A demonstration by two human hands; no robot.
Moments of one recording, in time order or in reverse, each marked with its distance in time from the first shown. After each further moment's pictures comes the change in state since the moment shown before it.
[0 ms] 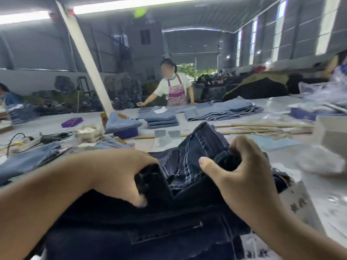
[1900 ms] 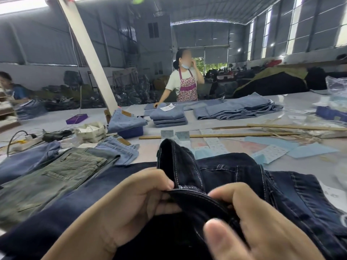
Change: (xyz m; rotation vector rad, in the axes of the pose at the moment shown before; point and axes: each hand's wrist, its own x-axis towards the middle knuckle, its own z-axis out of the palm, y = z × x) left_hand 0.070 0.005 0.045 -1.896 0.150 0.061; right_hand 0.012 -0.019 0.017 -0.162 -0.457 -0.097
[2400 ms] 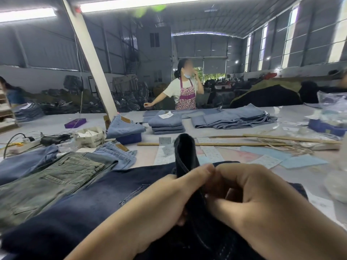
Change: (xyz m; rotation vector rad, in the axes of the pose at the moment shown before) left_hand -0.015 0.006 0.053 0.593 0.186 0.009; right_hand 0.030 0.001 -0.035 0.287 -0.220 0.065
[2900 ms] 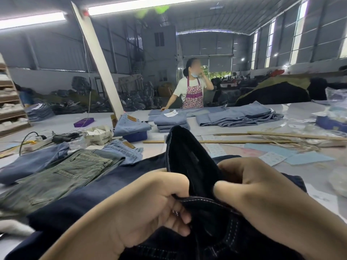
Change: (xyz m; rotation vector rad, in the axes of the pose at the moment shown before) left_hand -0.023 -0.004 -0.012 -0.317 -0.213 -0.025; right_hand -0.003 0.010 -0.001 0.026 -0.065 0.078
